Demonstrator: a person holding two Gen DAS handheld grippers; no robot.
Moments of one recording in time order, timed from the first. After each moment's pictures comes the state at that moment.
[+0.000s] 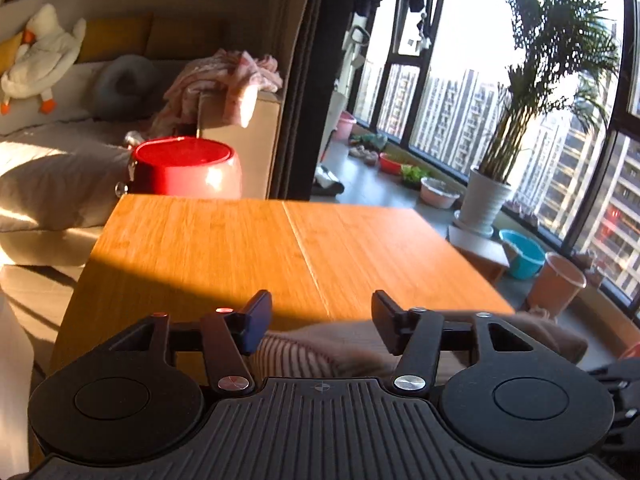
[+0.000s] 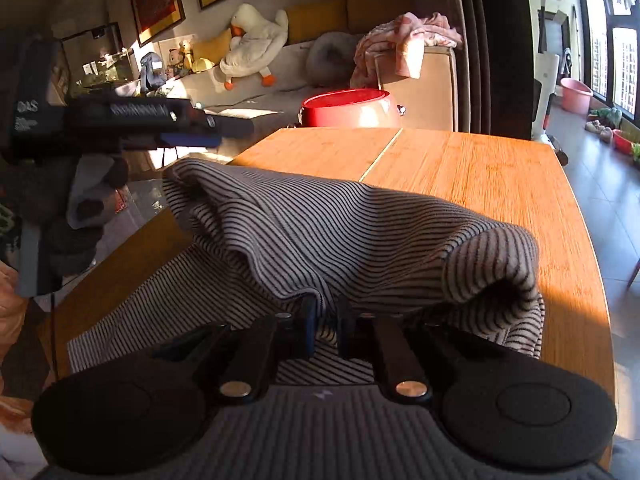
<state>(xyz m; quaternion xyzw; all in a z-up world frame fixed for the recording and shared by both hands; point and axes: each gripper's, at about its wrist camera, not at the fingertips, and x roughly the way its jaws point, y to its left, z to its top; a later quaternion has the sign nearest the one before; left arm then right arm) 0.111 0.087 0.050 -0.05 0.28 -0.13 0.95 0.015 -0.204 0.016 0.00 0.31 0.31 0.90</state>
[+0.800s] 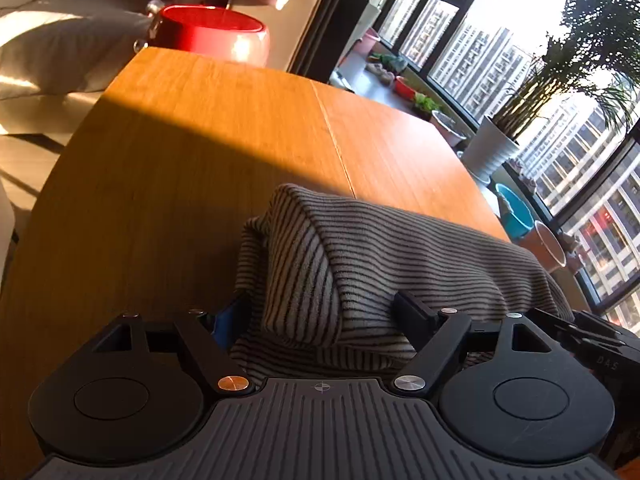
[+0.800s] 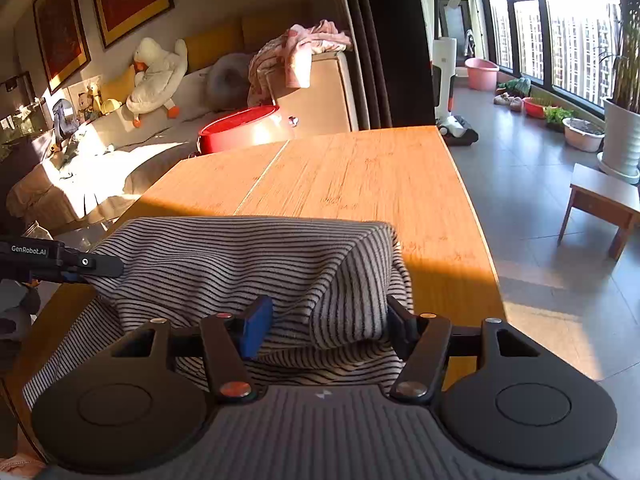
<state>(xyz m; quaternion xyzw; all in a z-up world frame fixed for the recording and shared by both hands) 0.111 0.122 0.001 -0.15 0.40 -0.13 0.89 0.030 -0.250 0.003 0.05 0.33 0.17 0.93</state>
